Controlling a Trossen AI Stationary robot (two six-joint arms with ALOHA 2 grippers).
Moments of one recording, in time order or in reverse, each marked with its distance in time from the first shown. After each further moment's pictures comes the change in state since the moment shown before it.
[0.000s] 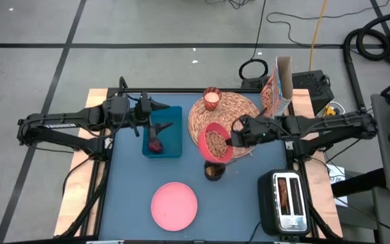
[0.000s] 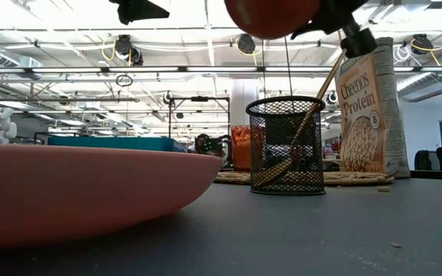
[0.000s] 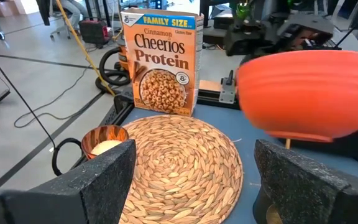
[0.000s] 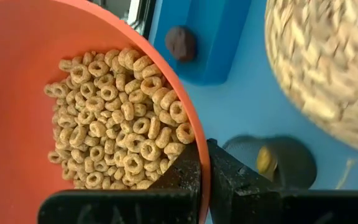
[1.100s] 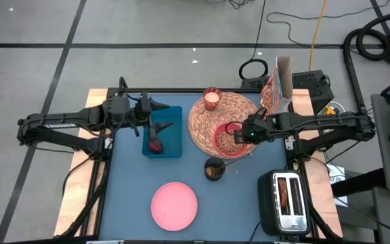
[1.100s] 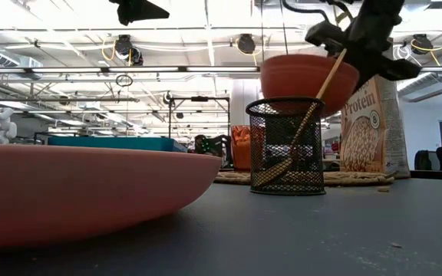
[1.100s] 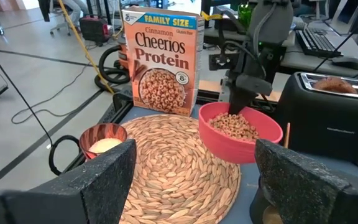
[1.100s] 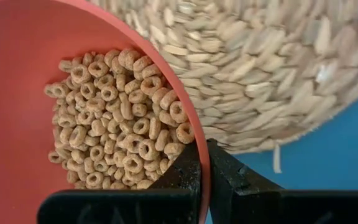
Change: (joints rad) left arm 0.000 0.000 0.000 0.000 0.000 -0.027; right arm -0.102 0.067 0.000 -0.488 0.084 0.023
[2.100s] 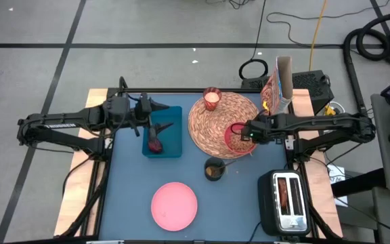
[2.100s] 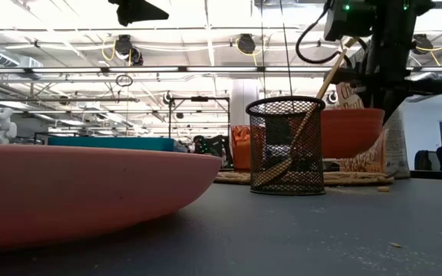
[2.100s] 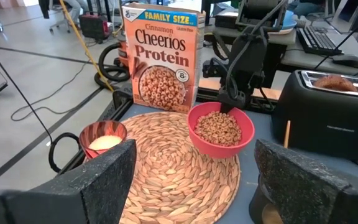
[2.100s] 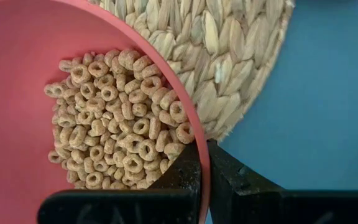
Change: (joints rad) left arm 0.000 0.000 0.000 -0.011 0.000 -0.006; right arm -0.079 0.000 -0.134 -0.104 0.025 0.129
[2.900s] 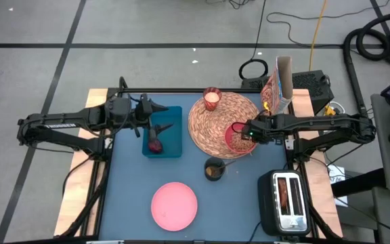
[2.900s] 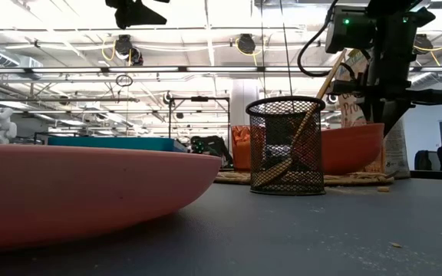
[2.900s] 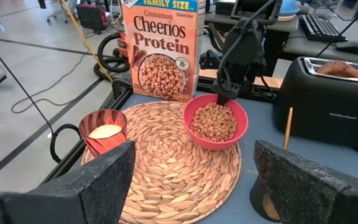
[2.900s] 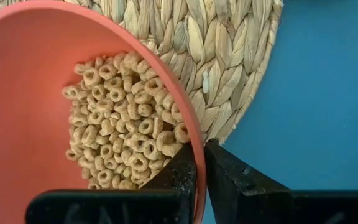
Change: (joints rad) left arm 0.000 0.001 0.000 -0.049 0.000 0.001; right arm -0.043 0.000 -0.064 0.052 0.000 0.019
